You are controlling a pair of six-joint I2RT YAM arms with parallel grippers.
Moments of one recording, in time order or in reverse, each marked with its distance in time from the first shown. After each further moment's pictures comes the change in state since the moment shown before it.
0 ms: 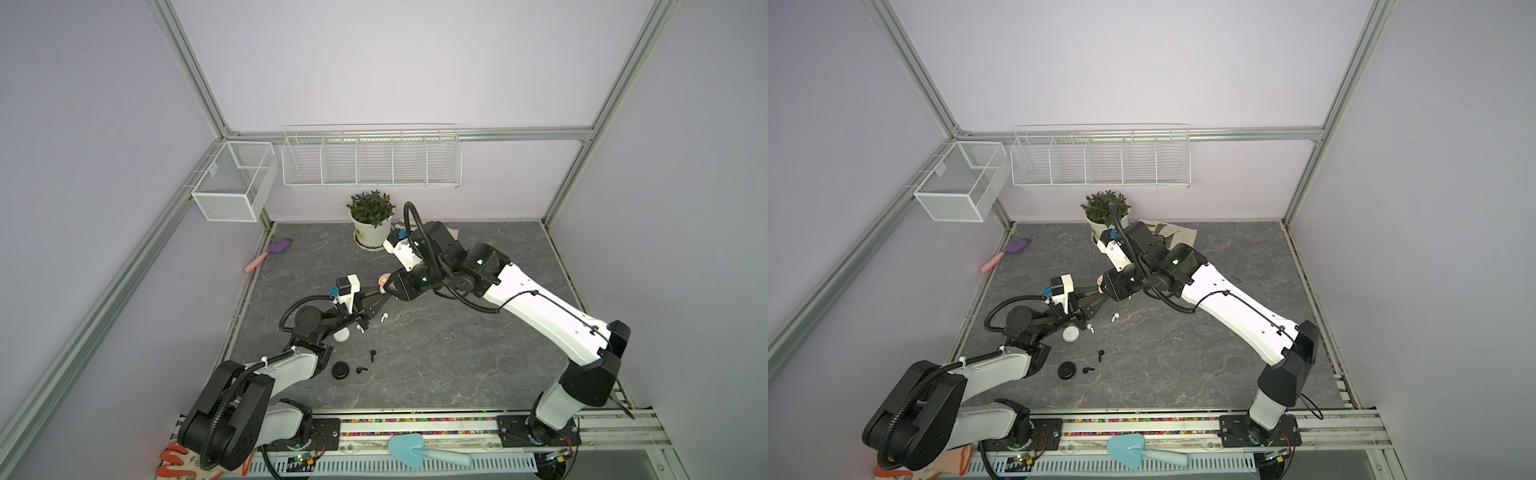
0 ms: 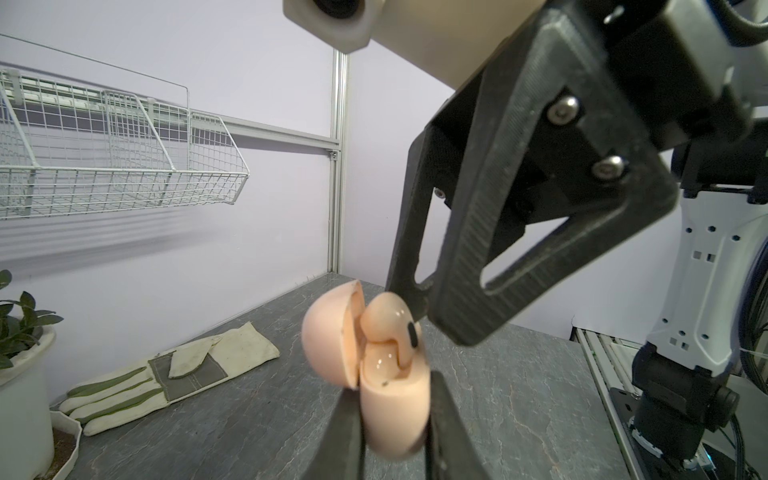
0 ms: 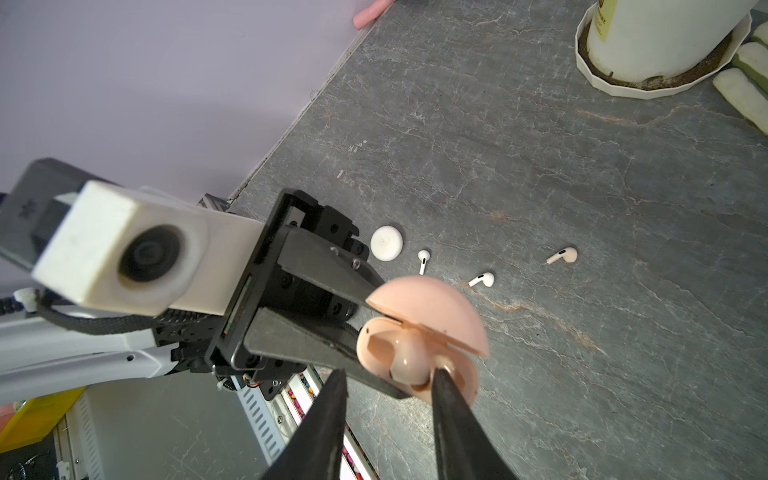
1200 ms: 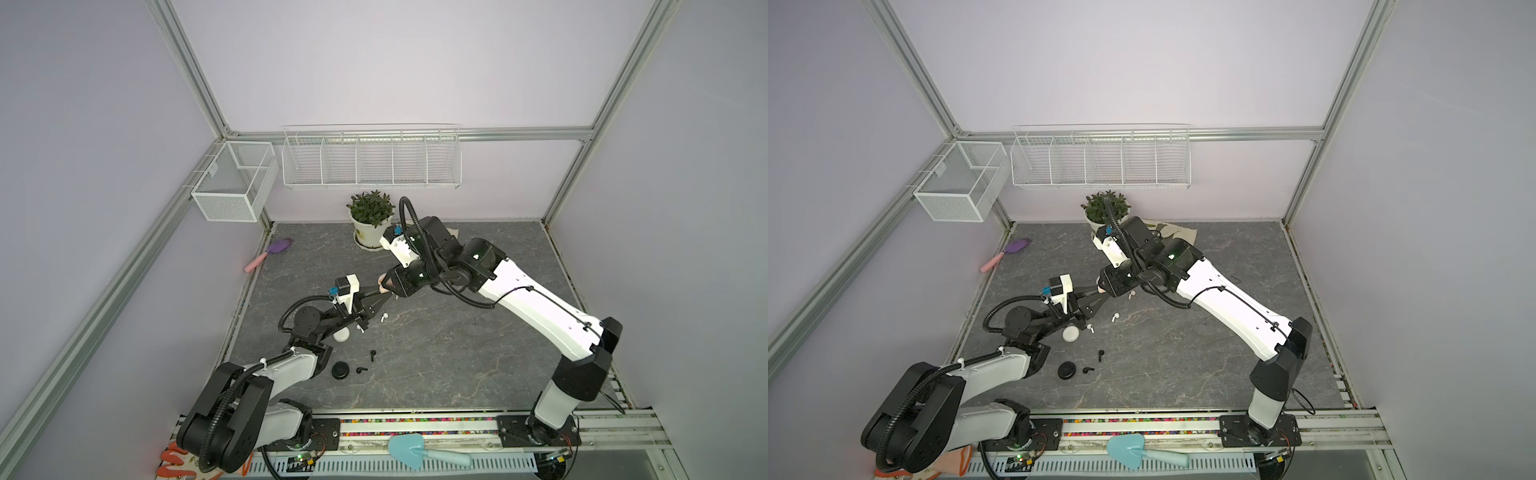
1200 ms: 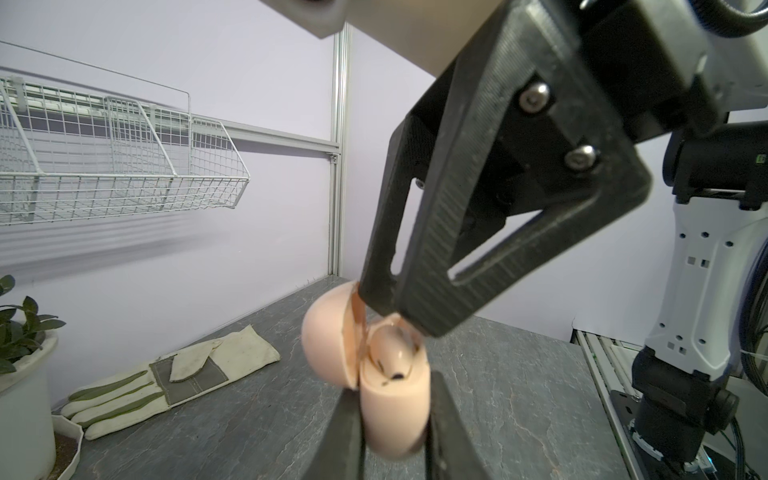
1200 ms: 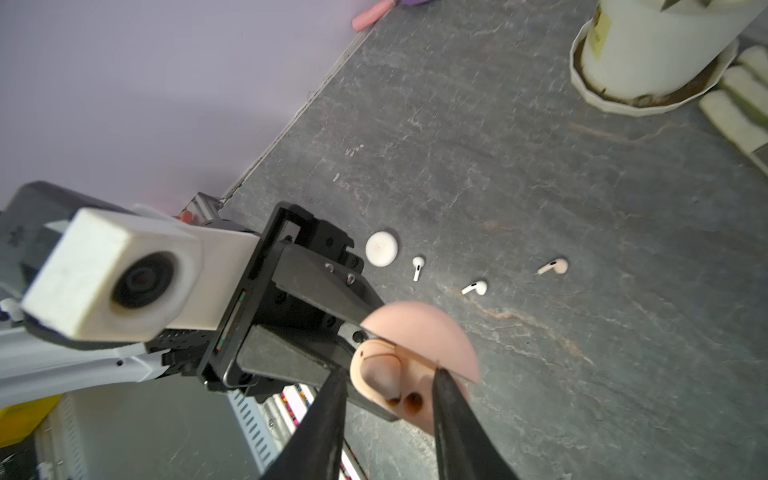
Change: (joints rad) left arm 0.000 -0.011 -0.001 0.000 -0.007 -0.003; right arm -0.002 0.032 0.075 -0.041 0.041 -0.048
